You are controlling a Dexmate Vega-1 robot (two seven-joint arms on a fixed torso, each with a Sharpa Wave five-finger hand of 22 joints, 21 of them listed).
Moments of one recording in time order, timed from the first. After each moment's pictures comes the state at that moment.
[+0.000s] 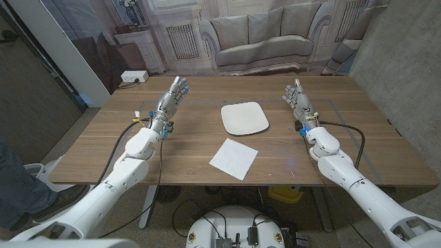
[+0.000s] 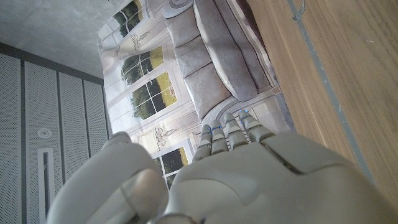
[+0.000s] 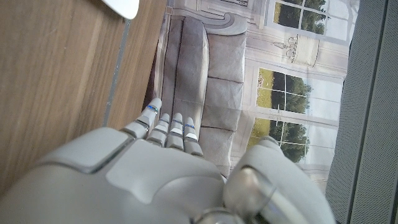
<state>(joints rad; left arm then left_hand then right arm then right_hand) 0.96 0.57 0.33 -1.44 -0.61 -0.48 -0.08 0.48 0.01 0.02 0.10 0.31 0.08 0.04 0.22 0.18 0.09 -0.02 0.22 0.19 0.04 -0.01 0.20 0.18 0.02 -0.03 0.21 0.17 -0.92 -0.50 -0.35 -1.40 0.62 0.35 -0.07 0.29 -0.01 0.07 0.10 0.22 0.17 0.07 0.20 0.19 0.17 0.08 0.22 0.19 0.11 0.02 0.20 0.19 0.12 -0.04 0.45 0.17</state>
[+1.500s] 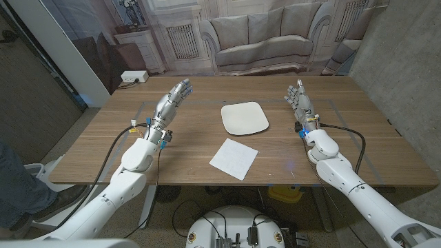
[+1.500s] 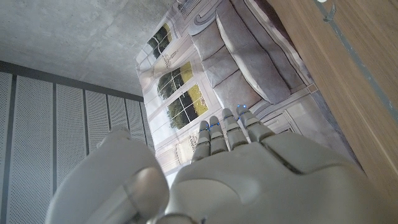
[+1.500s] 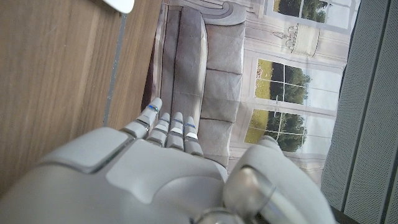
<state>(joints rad) 1.04 0.58 0.32 -1.45 -0.49 -0.72 -0.10 0.53 0.01 0.02 0.07 0.31 0.14 0.03 0.22 0.19 0.14 -0.04 0.22 0.19 0.11 -0.02 0.20 0.18 0.09 -0.04 0.22 0.17 -0.96 -0.49 -0.34 -1.45 0.61 0.35 -0.13 0.29 -0.01 0.07 0.10 0.22 0.18 0.07 0.20 0.19 0.19 0.08 0.22 0.19 0.12 0.02 0.20 0.19 0.14 -0.04 0.43 0.17</state>
